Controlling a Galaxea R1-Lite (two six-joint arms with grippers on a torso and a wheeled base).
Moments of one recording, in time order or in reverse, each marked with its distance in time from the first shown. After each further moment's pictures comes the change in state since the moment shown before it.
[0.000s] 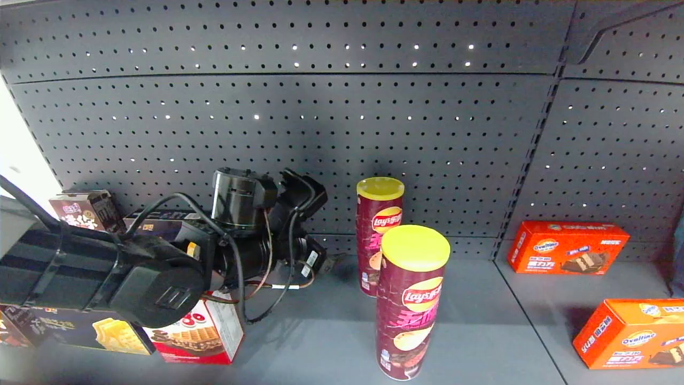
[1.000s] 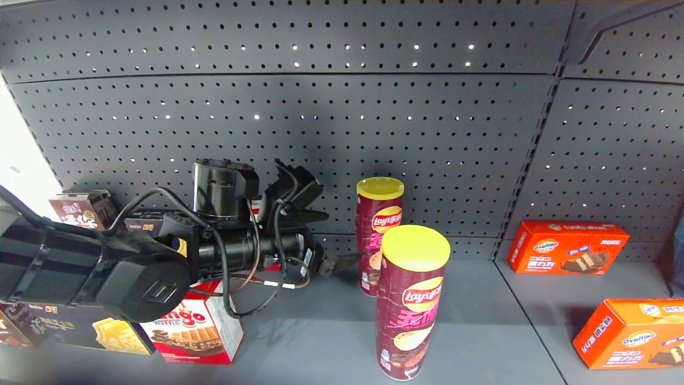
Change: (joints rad) left arm 0.051 -0.023 0.013 -0.064 -0.381 -0.025; right arm 0.000 0.000 0.000 0.000 0.000 0.000
